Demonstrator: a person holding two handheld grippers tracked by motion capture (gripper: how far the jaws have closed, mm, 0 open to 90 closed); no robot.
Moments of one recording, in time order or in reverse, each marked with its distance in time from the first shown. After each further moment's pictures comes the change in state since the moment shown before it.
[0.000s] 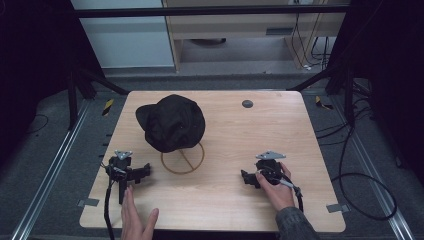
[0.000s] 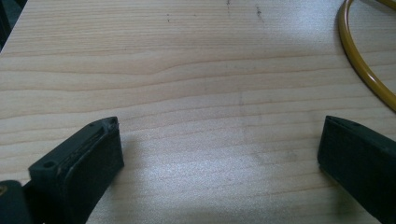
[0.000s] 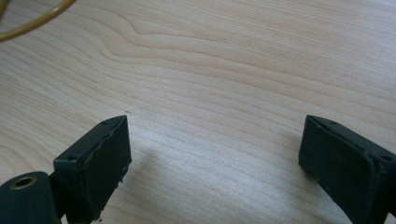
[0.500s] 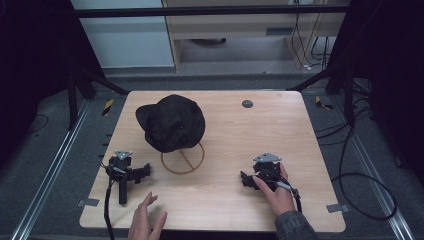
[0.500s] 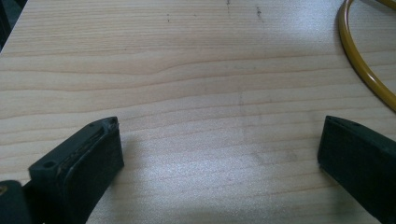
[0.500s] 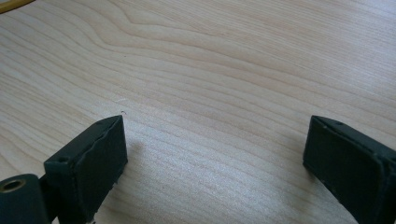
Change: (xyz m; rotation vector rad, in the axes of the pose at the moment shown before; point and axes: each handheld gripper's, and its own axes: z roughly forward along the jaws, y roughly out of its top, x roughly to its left) left arm 0.000 0.000 0.000 0.000 0.000 0.000; right arm 0.006 -0.004 0.003 -0.004 -0.060 -0.064
